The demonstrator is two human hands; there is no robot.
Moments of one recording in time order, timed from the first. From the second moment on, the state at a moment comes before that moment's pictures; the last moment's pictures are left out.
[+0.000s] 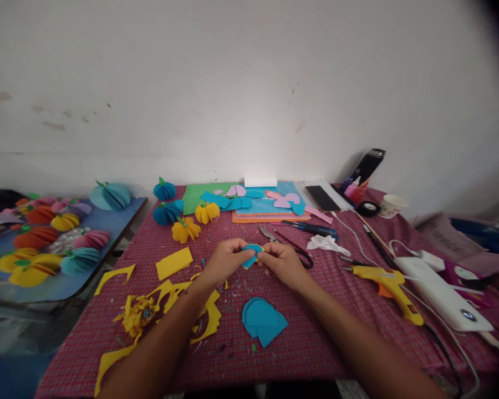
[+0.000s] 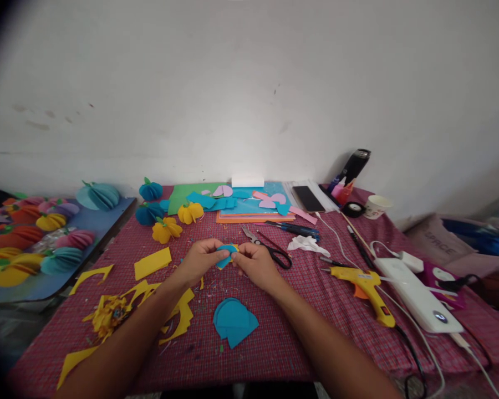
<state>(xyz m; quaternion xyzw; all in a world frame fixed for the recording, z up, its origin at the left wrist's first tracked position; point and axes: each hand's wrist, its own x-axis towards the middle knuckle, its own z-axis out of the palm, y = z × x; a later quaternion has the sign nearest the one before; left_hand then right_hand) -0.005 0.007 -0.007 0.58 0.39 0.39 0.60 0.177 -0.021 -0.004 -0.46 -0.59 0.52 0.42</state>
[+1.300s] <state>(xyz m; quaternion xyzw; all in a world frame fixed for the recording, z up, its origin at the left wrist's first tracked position) -0.009 0.012 -0.003 0.42 0.37 0.54 0.63 0.249 -0.006 0.008 -0.65 -0.76 0.04 0.01</state>
